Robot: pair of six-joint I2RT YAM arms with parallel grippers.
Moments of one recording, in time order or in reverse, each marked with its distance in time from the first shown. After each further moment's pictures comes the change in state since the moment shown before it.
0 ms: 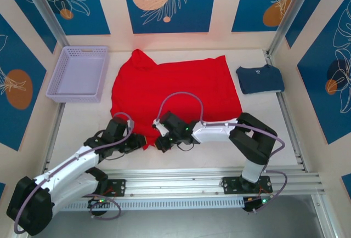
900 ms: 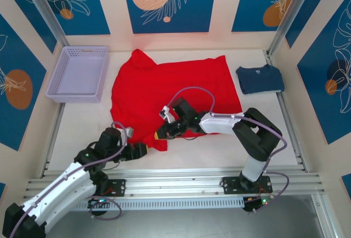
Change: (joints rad) left arm -0.060 -0.316 -0.119 -0.109 0.077 0.098; right arm -0.171 0.003 -0.008 0.117 -0.395 0.333
